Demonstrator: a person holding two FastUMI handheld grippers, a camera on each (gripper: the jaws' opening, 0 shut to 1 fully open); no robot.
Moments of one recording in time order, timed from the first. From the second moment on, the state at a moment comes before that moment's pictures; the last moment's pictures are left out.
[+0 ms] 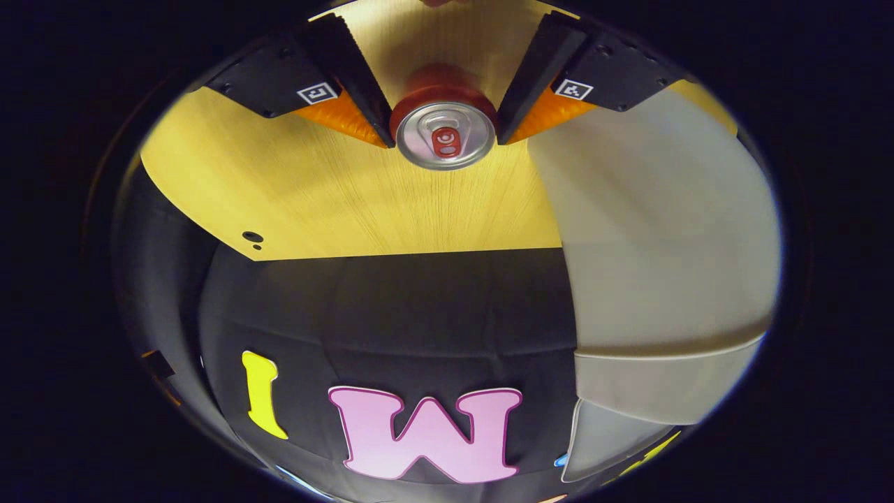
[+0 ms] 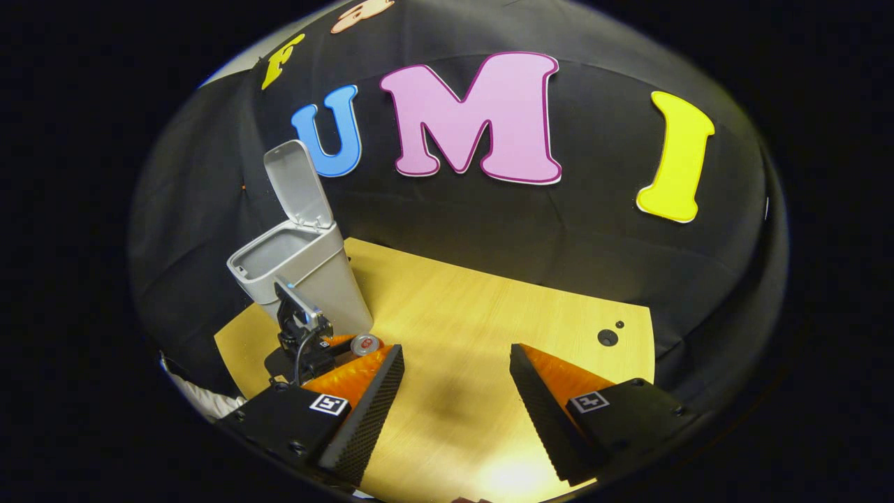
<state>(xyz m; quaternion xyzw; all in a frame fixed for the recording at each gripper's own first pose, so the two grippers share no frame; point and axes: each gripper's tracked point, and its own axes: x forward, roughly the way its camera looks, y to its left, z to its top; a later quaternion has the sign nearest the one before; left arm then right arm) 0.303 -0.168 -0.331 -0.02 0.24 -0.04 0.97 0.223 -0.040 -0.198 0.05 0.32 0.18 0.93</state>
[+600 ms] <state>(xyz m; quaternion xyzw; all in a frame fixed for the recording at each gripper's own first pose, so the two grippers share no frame) 0.288 -0.198 -0.252 -0.07 0.23 -0.08 0.97 0.220 -0.051 -0.209 0.06 0.32 0.16 0.93</state>
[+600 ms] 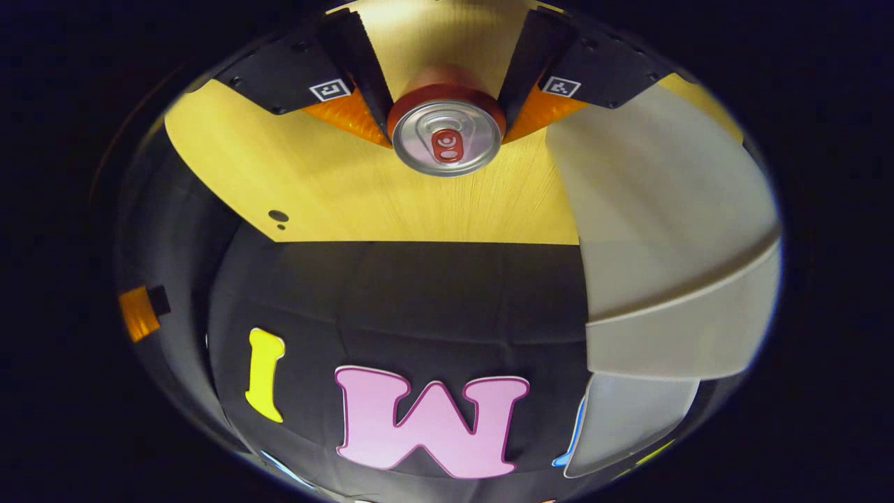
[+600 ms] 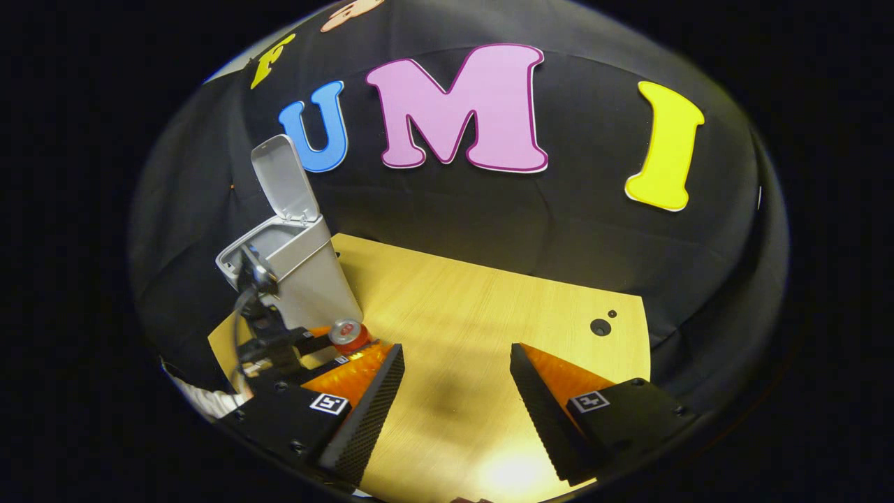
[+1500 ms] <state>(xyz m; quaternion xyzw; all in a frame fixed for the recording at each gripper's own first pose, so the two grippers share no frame) 0.311 0.006 -0.031 0.02 0.11 0.00 0.99 0.181 -0.019 -0.177 0.11 0.29 0.13 0.94</state>
